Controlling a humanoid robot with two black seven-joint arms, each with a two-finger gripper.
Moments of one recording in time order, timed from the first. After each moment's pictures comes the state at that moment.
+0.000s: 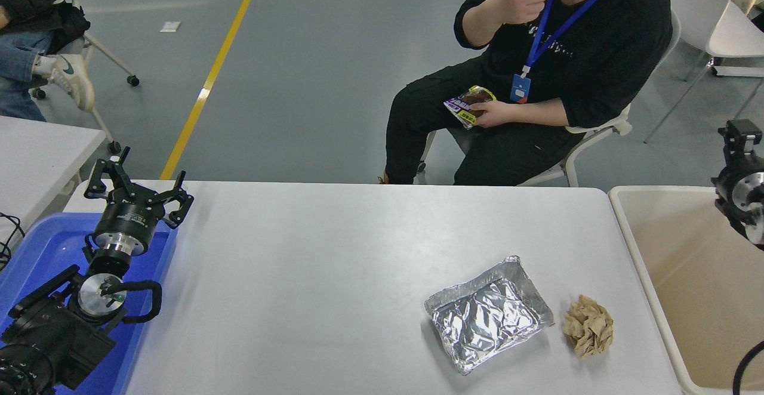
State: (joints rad) left arm -0.55 0.37 -0.86 -0.44 -0.20 -0.59 -0.43; right arm 0.96 -0.43 0.52 0.21 -0.22 -0.02 0.13
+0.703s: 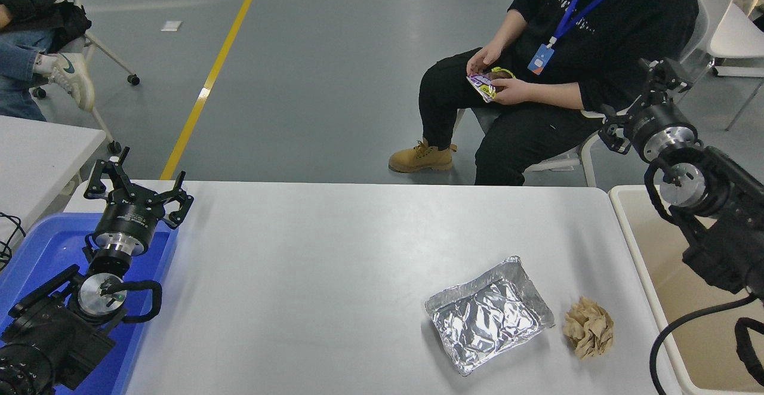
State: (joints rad) left arm -0.55 0.37 -0.86 -0.44 -0.20 -0.59 -0.43; right arm 0.86 -0.31 0.87 0.52 -0.22 0.03 0.26
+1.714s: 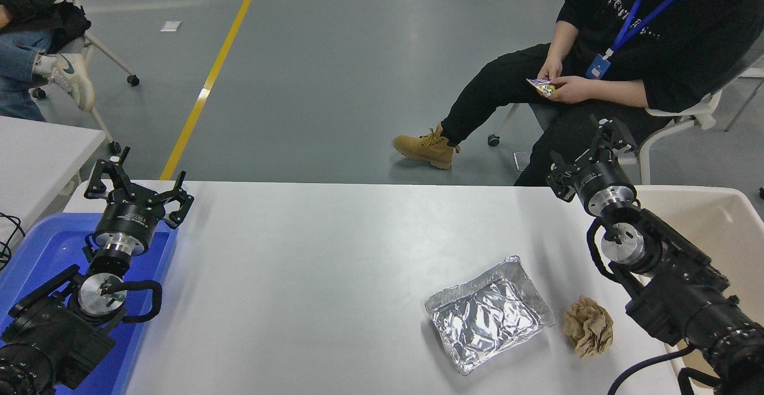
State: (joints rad) left arm -0.55 0.37 -0.86 -0.44 -0.20 -0.59 -0.43; right arm 0.72 -0.19 0.93 0.53 -0.22 0.04 0.35
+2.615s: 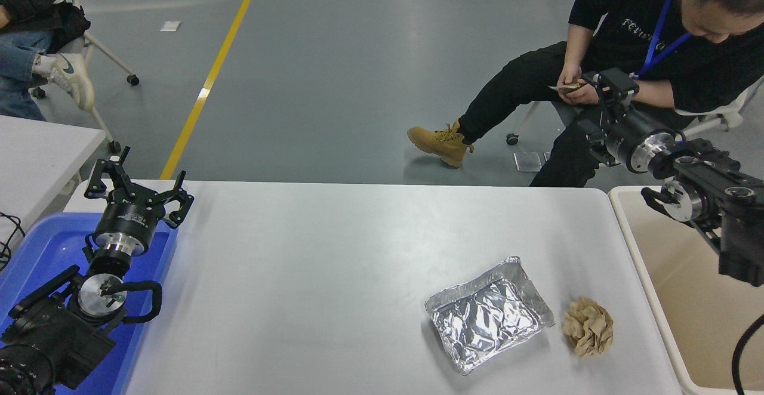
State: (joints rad) left arm -0.55 0.37 -0.86 -0.44 -0.20 -0.59 -0.43; right arm 1.12 -0.45 -0.03 0.50 -0.29 0.14 0.35
